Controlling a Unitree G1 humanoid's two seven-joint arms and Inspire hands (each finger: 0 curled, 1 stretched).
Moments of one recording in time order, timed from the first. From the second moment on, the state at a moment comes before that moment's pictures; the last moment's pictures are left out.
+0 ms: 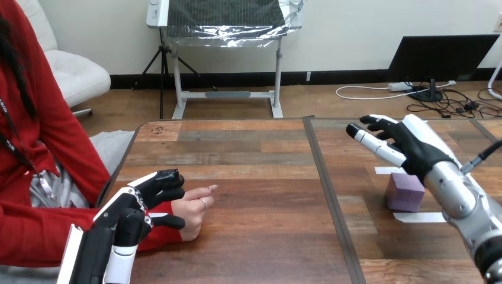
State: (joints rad) left arm 0.65 0.12 -0.03 -0.32 -0.11 -0.59 -0.15; right arm -0.69 -0.46 0.10 1.19 -0.44 -0.40 0.01
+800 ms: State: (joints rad) left arm 0.64 0.12 -0.03 -0.32 -0.11 -0.59 -0.16; right arm -0.85 -0.53 0.26 1.31 -0.60 -0.23 0.01
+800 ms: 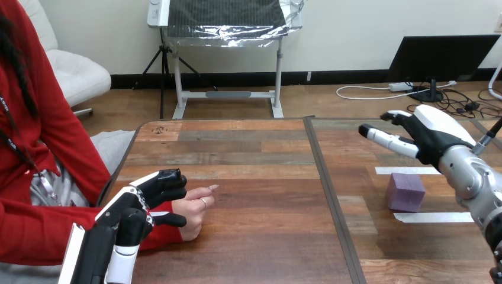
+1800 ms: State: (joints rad) left arm 0.64 0.12 -0.03 -0.32 -0.11 -0.59 -0.16; right arm -0.84 -0.52 0.34 1.36 -0.62 -0.15 0.11
